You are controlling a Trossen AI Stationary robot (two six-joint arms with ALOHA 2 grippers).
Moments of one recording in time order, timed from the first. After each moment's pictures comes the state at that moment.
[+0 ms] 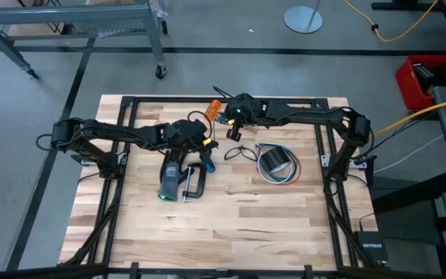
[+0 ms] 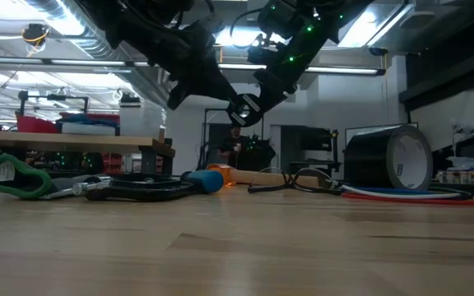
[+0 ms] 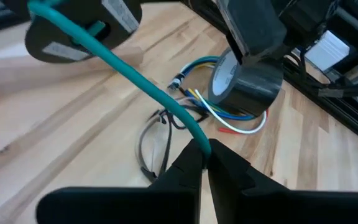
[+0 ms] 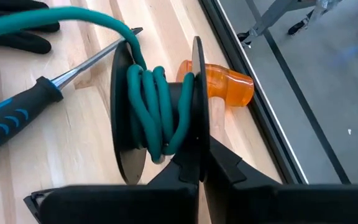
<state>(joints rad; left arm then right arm) 0.15 1.45 0.84 0.10 -0.07 -0.52 -0.33 1.75 1.36 -0.42 0.22 -0.15</state>
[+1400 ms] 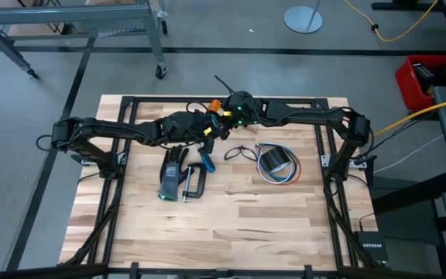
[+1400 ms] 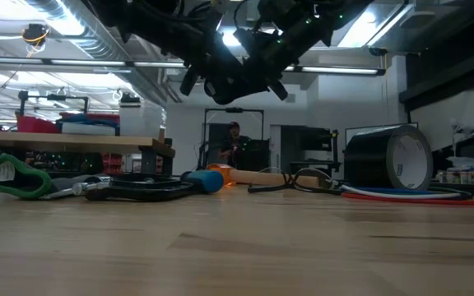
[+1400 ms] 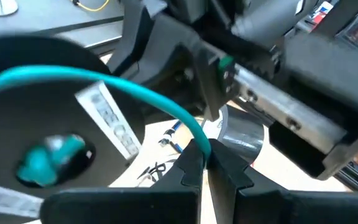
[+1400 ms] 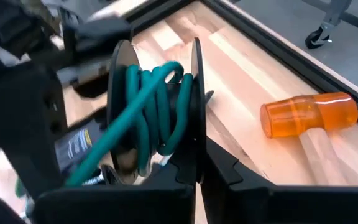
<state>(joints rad) 0.19 1.45 0.90 0.21 -0.09 -0.51 -0.33 1.75 1.36 -0.22 -0.05 0.32</state>
